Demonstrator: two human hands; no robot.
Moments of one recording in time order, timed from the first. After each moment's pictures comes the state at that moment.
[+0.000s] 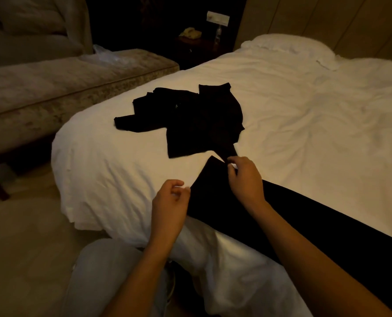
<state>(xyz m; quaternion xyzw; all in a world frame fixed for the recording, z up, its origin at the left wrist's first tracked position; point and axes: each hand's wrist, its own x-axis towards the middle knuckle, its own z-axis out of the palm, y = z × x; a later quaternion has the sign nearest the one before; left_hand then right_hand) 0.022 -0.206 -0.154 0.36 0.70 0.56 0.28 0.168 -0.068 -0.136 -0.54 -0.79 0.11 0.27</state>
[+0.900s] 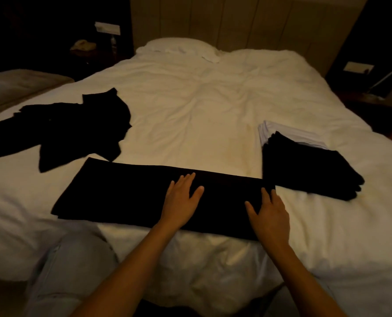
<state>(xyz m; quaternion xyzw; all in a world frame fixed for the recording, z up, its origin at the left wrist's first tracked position) 0.283 -0.163 -0.145 0.71 0.58 0.29 0.27 0.508 -0.210 -0.155 -0.80 -0.56 0.01 0.21</state>
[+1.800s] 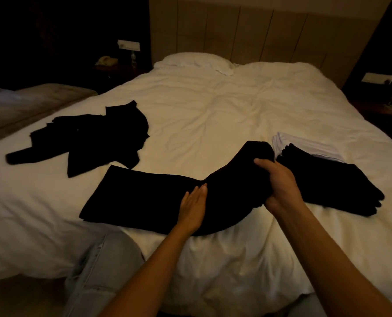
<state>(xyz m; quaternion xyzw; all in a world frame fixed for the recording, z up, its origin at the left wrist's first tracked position) 0.283 -0.151 -0.158 0.64 0.58 0.31 0.40 0.451 -0.178 -0.028 -0.47 -0.28 0.54 0.64</state>
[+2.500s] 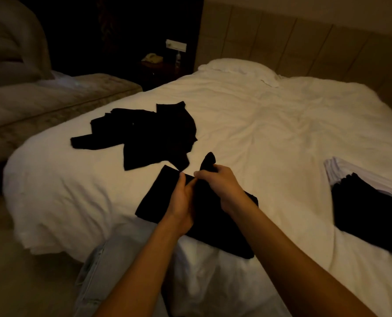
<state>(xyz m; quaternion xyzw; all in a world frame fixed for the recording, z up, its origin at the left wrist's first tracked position) 0.139 -0.170 -0.106 0.24 0.35 0.57 0.70 0.227 -0.133 -0.050 -0.56 -0.52 0.53 0.37</state>
